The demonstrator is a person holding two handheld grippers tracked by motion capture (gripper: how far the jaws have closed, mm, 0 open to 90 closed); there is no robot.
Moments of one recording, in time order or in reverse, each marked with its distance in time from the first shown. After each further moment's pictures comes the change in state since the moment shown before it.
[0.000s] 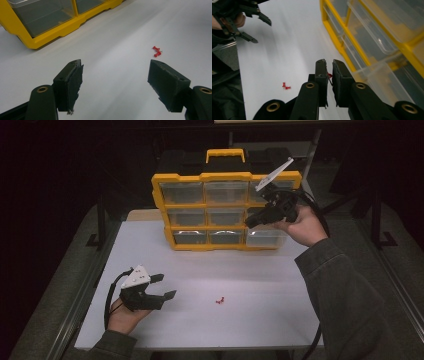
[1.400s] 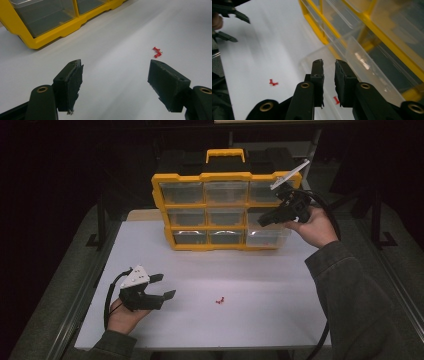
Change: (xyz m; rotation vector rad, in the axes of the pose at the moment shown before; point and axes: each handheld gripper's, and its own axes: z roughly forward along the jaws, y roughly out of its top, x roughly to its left) left arm 0.000 -0.001 -0.001 -0.001 0.000 -0.009; right arm -0.018 -0.024 -0.011 -0.010 -0.062 0.107
